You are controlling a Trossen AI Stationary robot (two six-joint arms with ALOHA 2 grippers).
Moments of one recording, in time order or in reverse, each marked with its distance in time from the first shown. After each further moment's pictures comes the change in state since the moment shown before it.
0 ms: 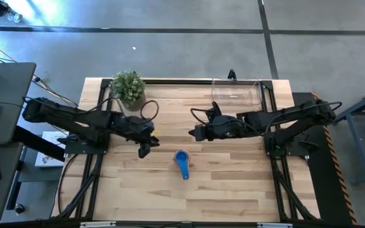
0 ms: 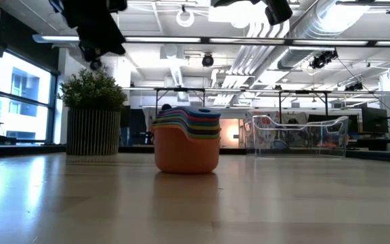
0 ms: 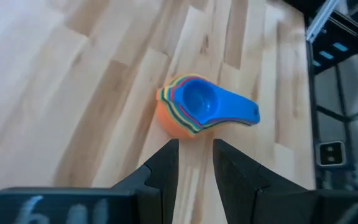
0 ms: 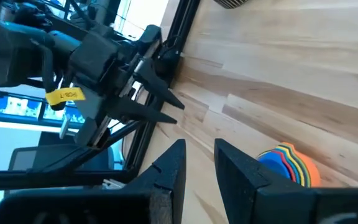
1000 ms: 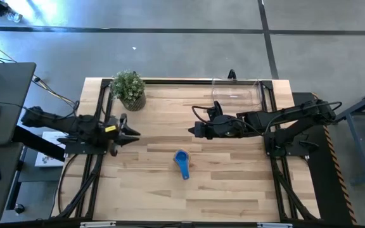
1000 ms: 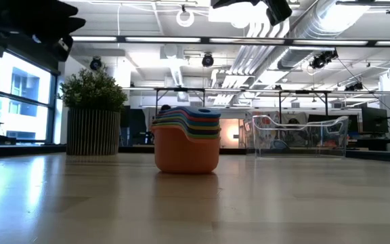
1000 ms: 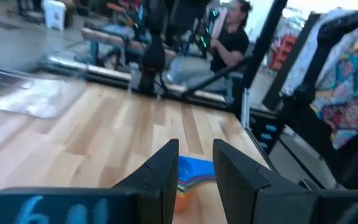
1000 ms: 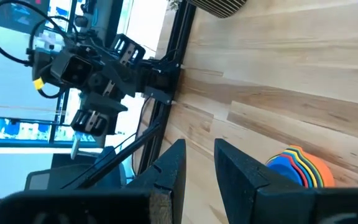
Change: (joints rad) left arm -0.108 -0.803 -0.577 0.435 -0.140 0.243; right arm 0.000 0.001 0.000 0.014 0.043 0.097
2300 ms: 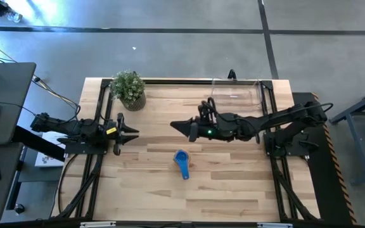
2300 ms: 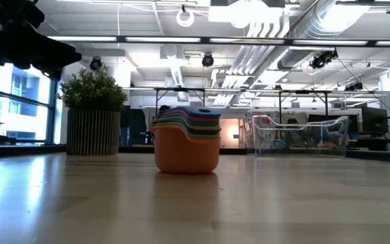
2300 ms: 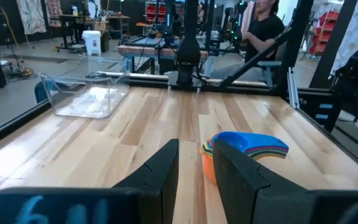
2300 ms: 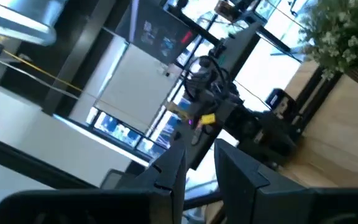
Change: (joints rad) left arm 0.001 -0.294 -0.188 -0.101 -0.135 0.194; right arm 0.013 0.114 0.000 0.683 0.032 -0.414
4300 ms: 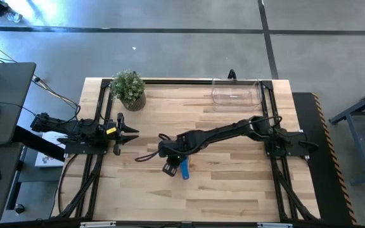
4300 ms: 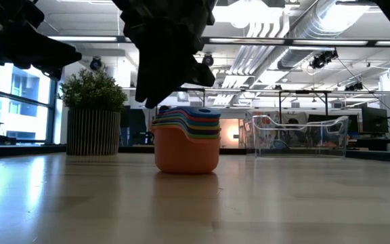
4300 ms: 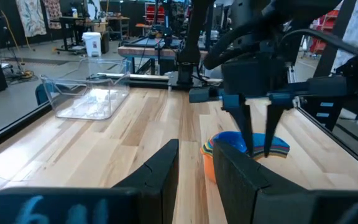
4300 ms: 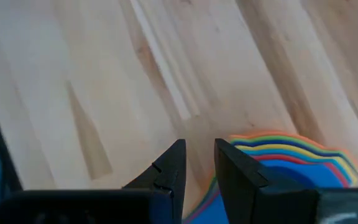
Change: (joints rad) left arm 0.000 0.000 0.001 0.000 0.001 0.016; right arm -0.020 0.700 0.717 -1.176 -0.424 -0.331
